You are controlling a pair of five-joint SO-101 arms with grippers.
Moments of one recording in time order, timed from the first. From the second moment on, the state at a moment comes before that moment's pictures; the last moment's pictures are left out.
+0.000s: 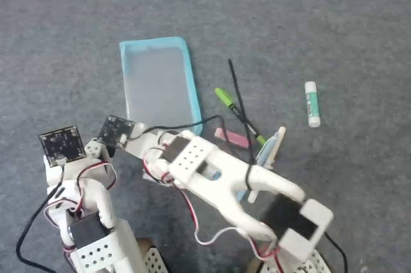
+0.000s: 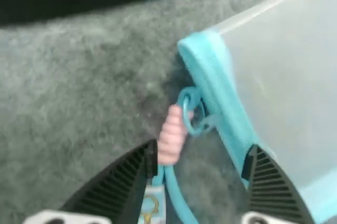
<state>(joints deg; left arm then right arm) -31.7 -103.1 94.5 45.2 -2.6 -57.6 9.2 21.5 44.3 19.2</state>
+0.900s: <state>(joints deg) -35.5 -103.1 94.5 43.5 -2.4 -57.5 25.4 0.9 64.6 4.4</state>
